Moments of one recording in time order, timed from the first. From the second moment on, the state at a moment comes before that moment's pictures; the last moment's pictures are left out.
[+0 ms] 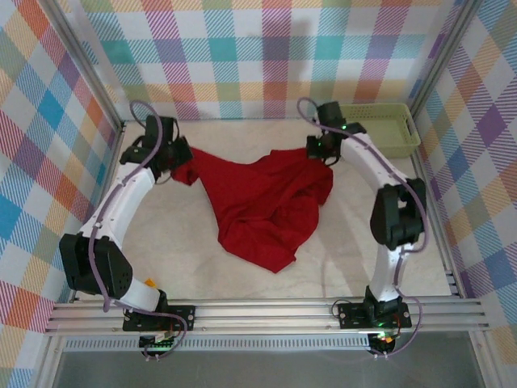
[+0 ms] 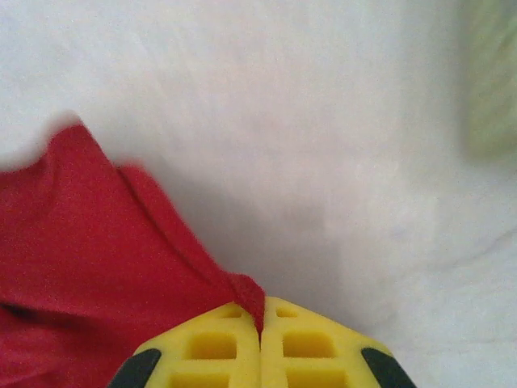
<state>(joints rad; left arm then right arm) -0.16 1.50 1.44 -0.69 -0.06 -0.56 0.30 1.90 1.75 -0.77 0.02 0.21</state>
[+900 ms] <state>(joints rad) -0.15 1.17 0.70 -0.64 -0.04 -0.64 0.41 1.32 0.94 -0.77 0.09 0.46</state>
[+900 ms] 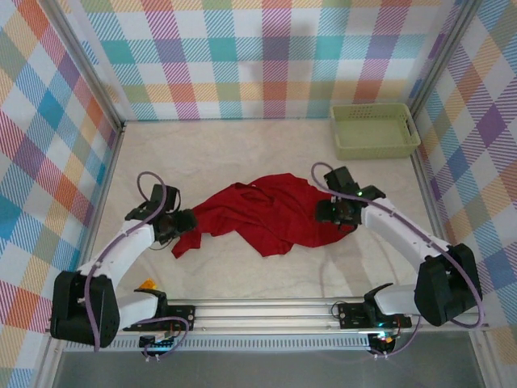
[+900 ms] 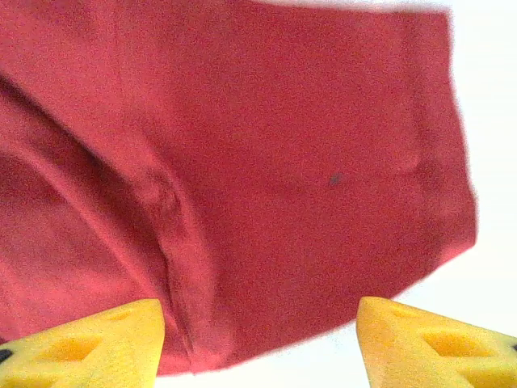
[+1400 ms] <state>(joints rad) -0.13 1.43 0.87 -0.62 -0.01 -0.66 0.21 1.51 0.96 -0.70 0.06 0.50</state>
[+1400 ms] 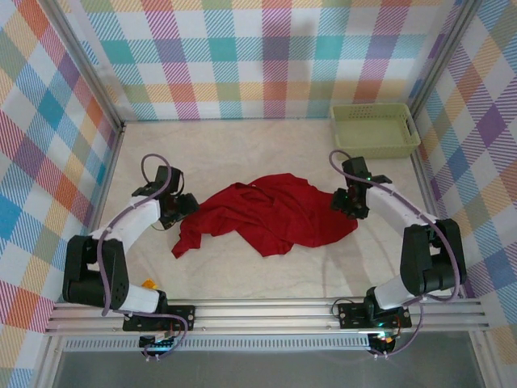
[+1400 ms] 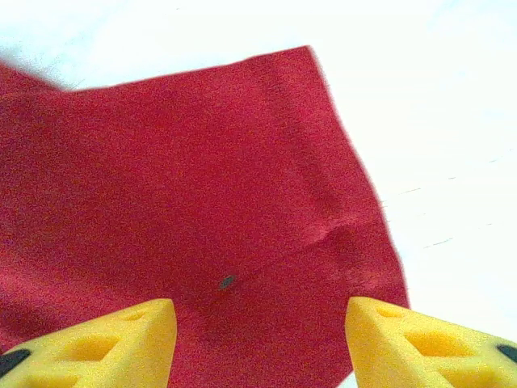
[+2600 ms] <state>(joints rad) -0.13 1.22 0.75 -0.63 -0.12 -0.70 0.12 1.58 0.98 -0.69 0.18 0.56</state>
